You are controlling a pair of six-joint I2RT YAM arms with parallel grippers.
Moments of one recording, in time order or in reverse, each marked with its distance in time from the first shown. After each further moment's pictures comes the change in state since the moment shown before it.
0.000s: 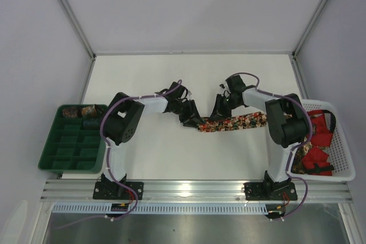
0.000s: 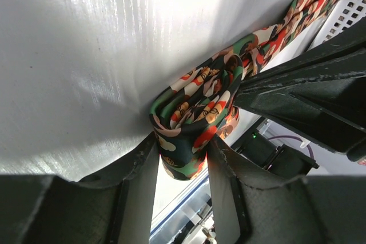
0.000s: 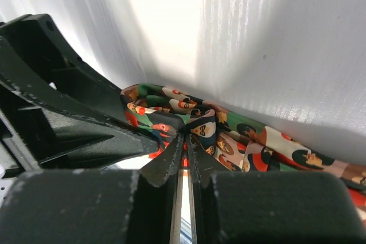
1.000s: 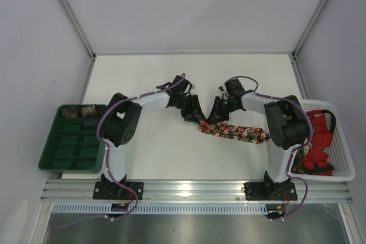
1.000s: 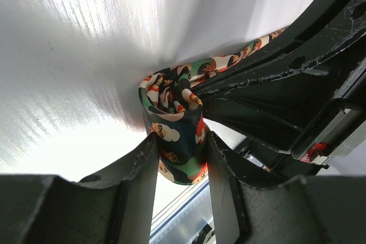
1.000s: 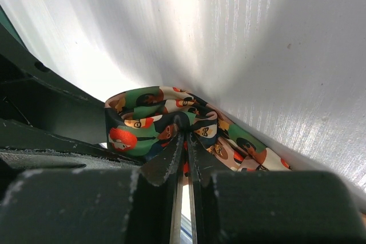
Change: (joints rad) left arm -0.030 -0.026 0.127 -0.157 -0.065 0.087; right arm 0.029 -0.025 -0.083 0.121 -0.015 0.091
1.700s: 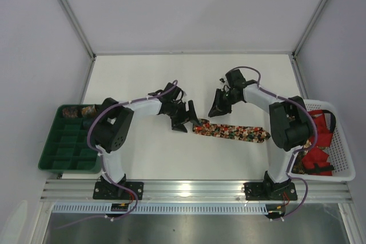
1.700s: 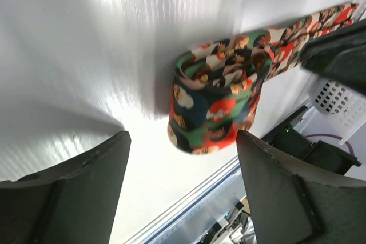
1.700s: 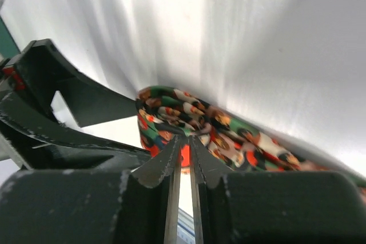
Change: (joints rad) left arm 0.028 -0.120 -0.203 0.021 -0.050 0.031; right arm -0.015 -0.018 0.154 -0.193 0.060 -0.073
